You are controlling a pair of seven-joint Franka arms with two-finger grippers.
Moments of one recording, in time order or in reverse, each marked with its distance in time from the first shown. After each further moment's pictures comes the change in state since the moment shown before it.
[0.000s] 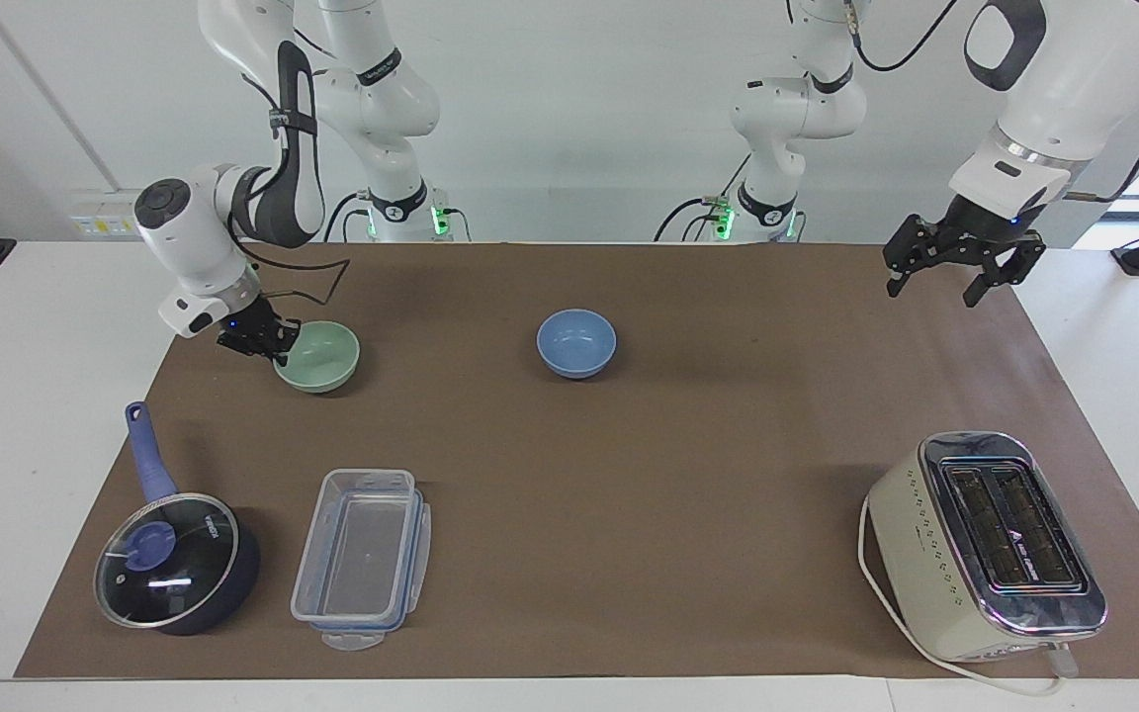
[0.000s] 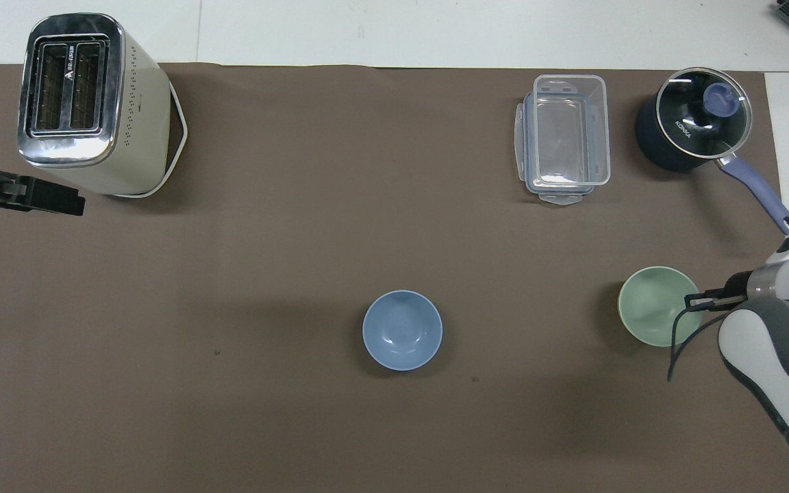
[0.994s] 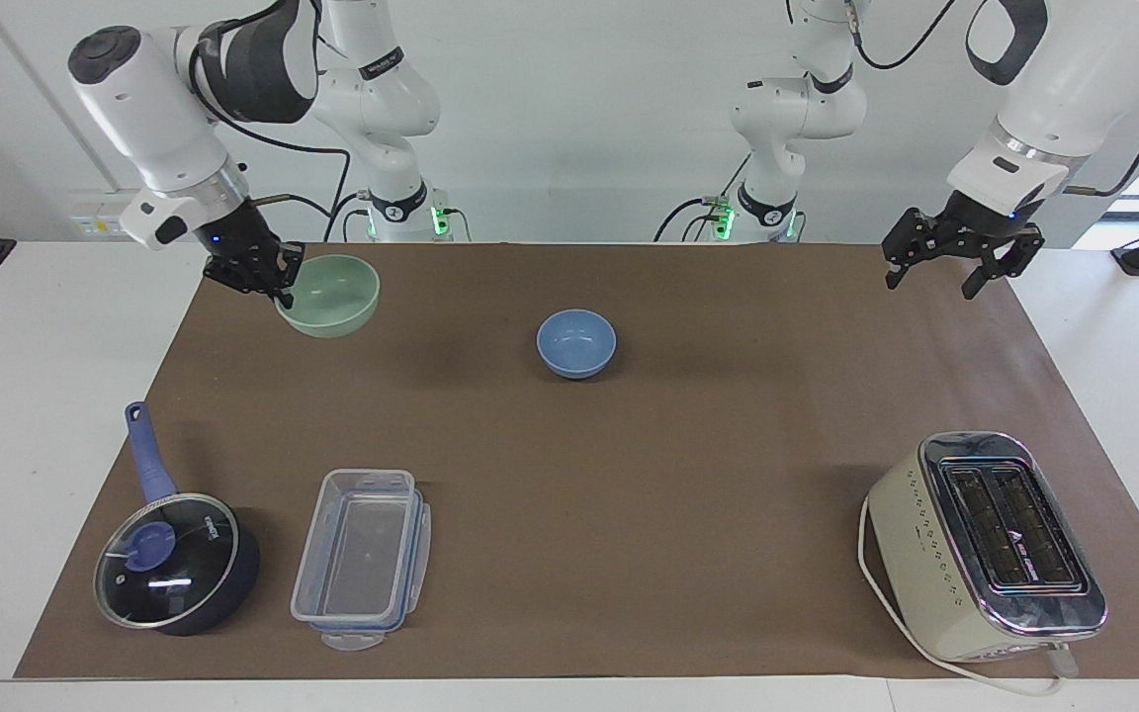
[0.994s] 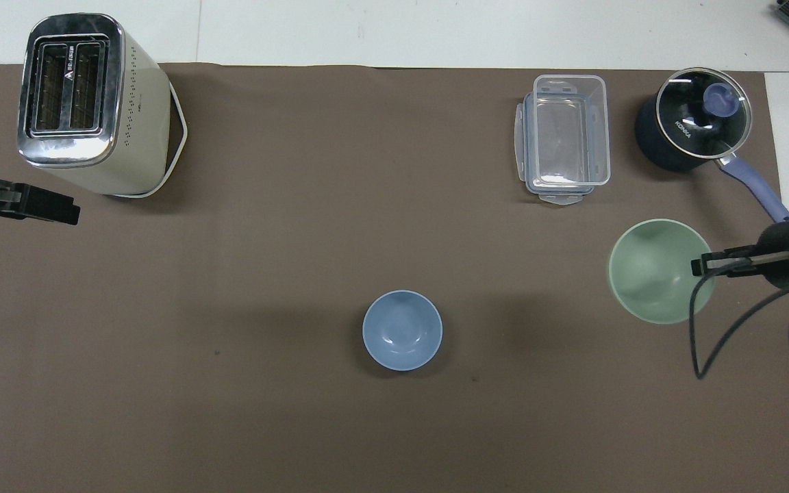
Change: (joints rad) left arm 0.000 -0.002 -0.001 0.019 0.016 -0.053 0.000; right arm 0.026 -0.122 0.181 0.338 0.097 -0.420 0.225
